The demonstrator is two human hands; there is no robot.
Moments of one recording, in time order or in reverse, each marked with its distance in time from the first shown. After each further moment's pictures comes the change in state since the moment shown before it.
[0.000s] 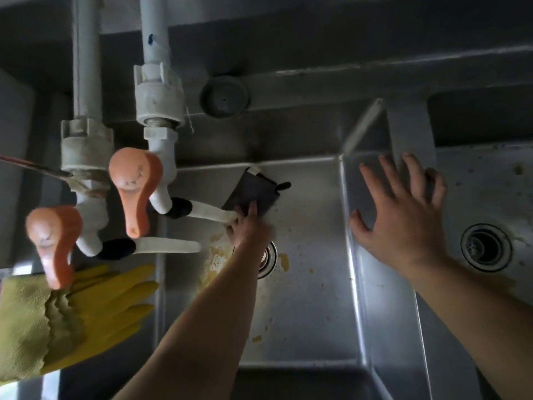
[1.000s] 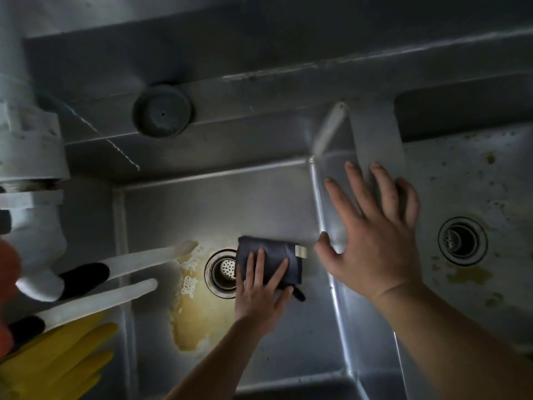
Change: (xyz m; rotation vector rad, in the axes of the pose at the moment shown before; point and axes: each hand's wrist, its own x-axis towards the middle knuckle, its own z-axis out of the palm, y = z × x) left_hand -0.052 -0.044 0.127 0.334 0.094 0.620; right_hand 0.001 0.002 -0.002 0.038 0.017 0.011
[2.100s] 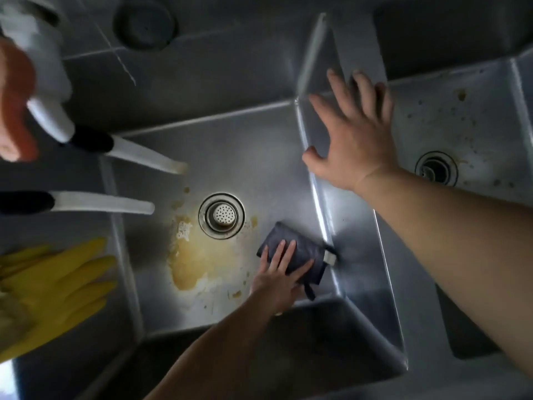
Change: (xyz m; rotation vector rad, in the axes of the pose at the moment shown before) left_hand -0.089 0.029 0.049 0.172 -0.204 0.457; right_hand -0.003 -0.005 -0.004 -0.029 -0.096 -0.016
